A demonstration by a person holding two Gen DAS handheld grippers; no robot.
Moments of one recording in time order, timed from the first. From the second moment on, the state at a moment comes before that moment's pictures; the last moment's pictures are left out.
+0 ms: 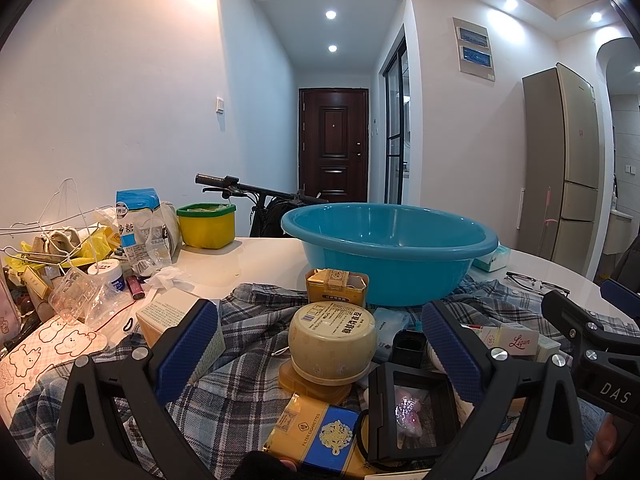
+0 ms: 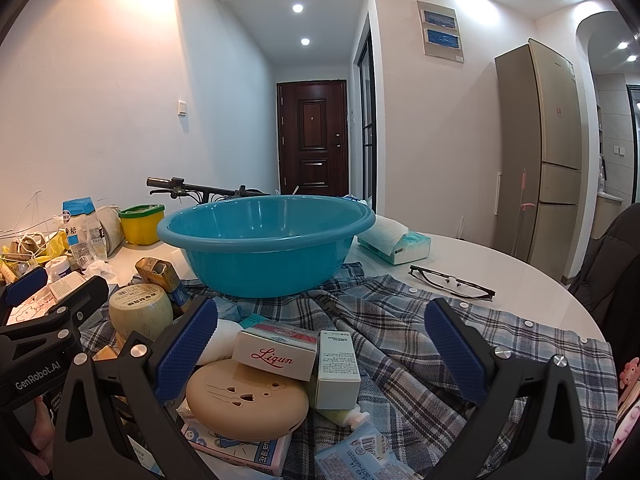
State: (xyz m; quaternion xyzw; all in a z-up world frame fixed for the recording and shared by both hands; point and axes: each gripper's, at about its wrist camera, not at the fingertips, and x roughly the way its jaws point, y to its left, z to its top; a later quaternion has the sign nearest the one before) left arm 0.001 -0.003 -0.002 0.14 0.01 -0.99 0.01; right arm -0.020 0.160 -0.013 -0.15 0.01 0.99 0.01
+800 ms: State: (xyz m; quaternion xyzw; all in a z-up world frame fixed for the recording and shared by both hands) left arm 0.000 -0.004 -0.004 0.15 0.01 -0.99 0.01; right arm -0.019 0.159 -0.012 -0.15 0.01 0.99 0.01
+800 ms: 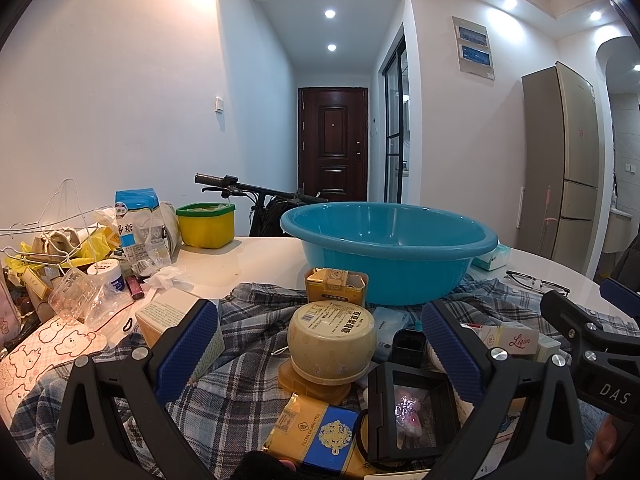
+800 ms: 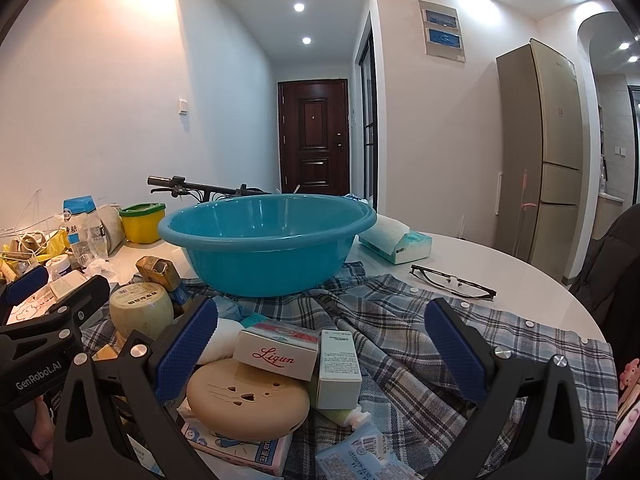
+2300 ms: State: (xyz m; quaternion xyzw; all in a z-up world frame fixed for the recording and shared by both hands) left arm 0.000 -0.001 -0.003 0.14 0.00 -0.99 0.00; right arm -0.019 0.160 -0.011 -0.15 0.01 0.99 0.02
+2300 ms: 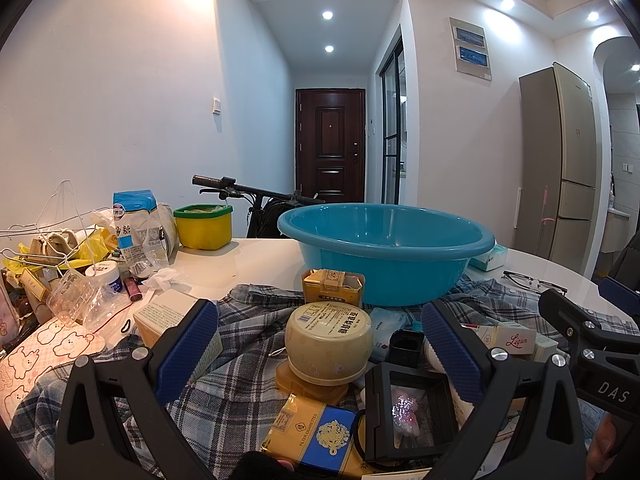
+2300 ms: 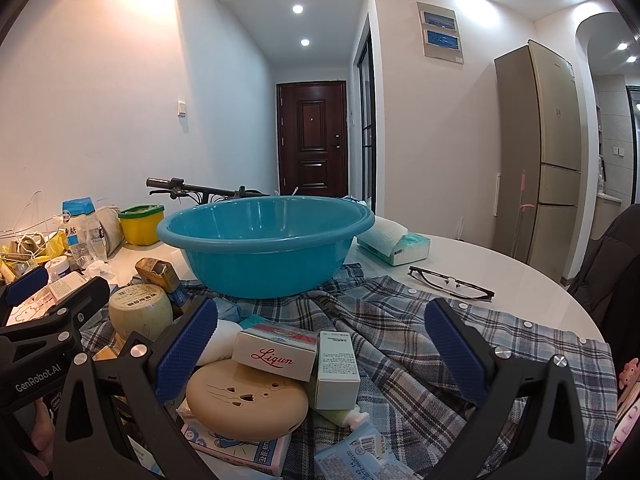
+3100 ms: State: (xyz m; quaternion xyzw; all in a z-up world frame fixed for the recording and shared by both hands) left arm 0.001 -0.002 -0.003 0.14 0.00 -0.99 0.00; right arm -0.019 0.160 -0.012 -0.15 0.01 0.99 0.02
